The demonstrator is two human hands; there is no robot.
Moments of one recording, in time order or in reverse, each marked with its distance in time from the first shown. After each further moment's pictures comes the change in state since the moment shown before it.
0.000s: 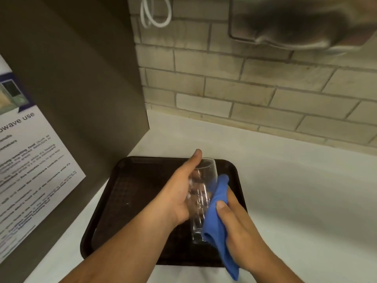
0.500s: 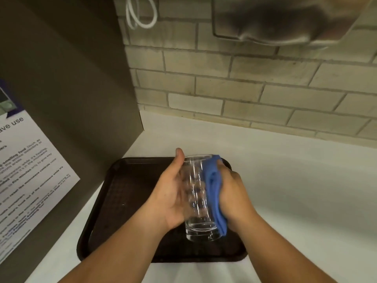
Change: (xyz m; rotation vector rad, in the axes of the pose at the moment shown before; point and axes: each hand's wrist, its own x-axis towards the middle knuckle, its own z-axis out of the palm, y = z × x) left_hand -0.007 -0.010 -0.005 -0.096 -0.107 0.037; right_hand 0.022 -0.027 -0.010 -0.127 0.808 -0.207
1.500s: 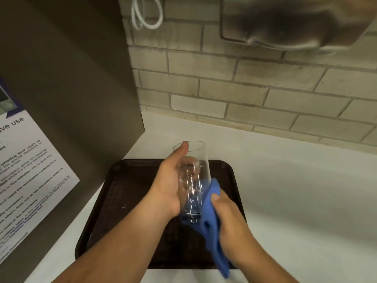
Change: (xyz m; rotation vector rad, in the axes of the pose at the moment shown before) left_hand 0.014 0.024 0.005 -0.031 0.042 0.168; right_hand -0.025 0.011 0.006 0.161 -0.762 0.266
